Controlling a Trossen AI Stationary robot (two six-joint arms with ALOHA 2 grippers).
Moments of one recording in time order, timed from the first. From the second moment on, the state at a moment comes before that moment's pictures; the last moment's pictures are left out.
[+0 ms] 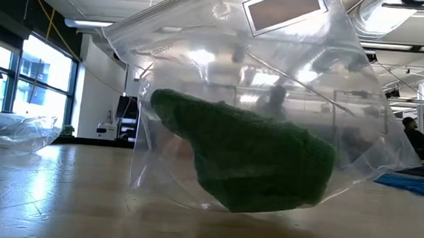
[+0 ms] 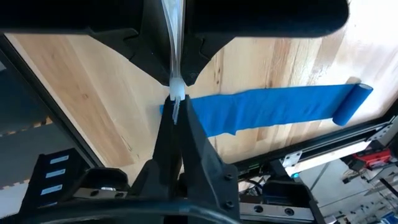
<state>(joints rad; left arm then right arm) -0.58 1.88 1.26 0.12 -0.57 0.01 0.78 1.73 0.95 0.31 0.86 -0.02</state>
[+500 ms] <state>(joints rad) -0.62 1.79 1.26 -0.26 -0.68 -0.14 0.80 1.73 0.95 0.30 0.94 0.06</state>
